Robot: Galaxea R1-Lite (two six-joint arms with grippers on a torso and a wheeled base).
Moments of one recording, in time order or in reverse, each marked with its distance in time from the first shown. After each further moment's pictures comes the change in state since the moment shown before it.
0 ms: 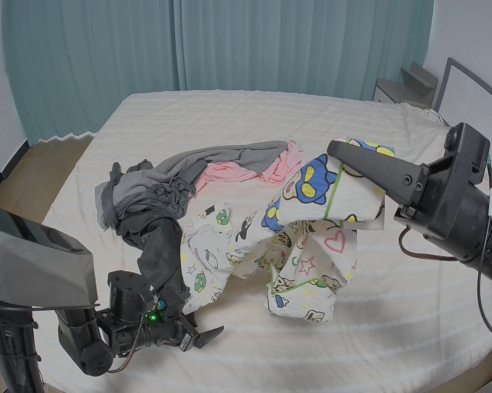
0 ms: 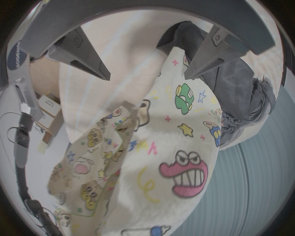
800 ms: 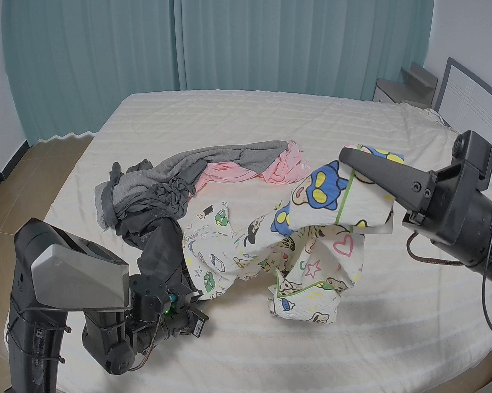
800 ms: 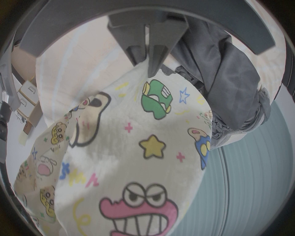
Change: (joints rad) left arm 0.003 0.127 -0.101 -0.124 0.123 -0.106; right arm -0.027 -0.034 0.044 0.000 -0.005 0.002
